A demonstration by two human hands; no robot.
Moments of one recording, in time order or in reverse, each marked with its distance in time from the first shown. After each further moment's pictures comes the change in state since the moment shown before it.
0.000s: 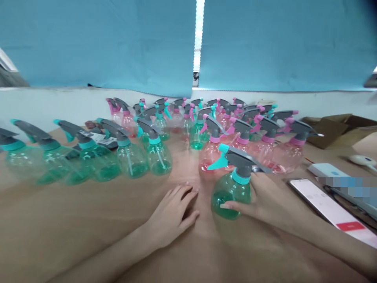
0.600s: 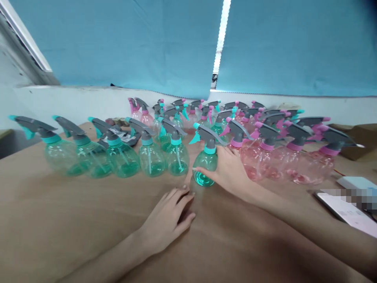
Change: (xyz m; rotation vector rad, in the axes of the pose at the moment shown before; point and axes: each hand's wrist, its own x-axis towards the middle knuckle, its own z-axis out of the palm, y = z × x) left_hand -0.043 -0.027 -0.017 -0.030 0.090 -0.078; right_hand 0.087 -0.037 0.092 -0.136 0.112 0.029
